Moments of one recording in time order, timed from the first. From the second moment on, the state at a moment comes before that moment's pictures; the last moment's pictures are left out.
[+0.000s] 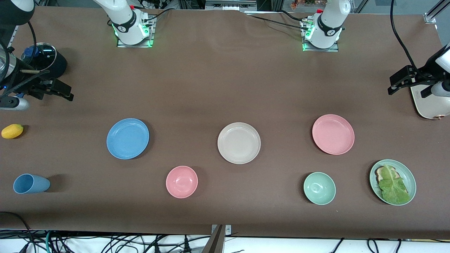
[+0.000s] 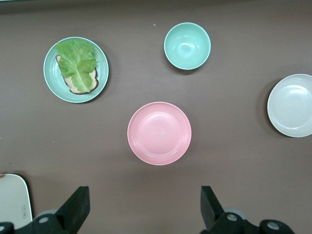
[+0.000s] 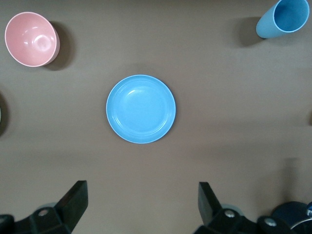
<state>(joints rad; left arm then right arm) 0.07 0.02 -0.07 -1.55 -0.01 1.61 0.08 0.13 0.11 -0.09 -1.51 0.02 1.60 0.08</state>
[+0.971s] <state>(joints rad) 0.07 0.02 -0.07 -1.55 -0.01 1.61 0.08 0.13 0.11 -0.08 -1.50 0.00 1.56 0.07</state>
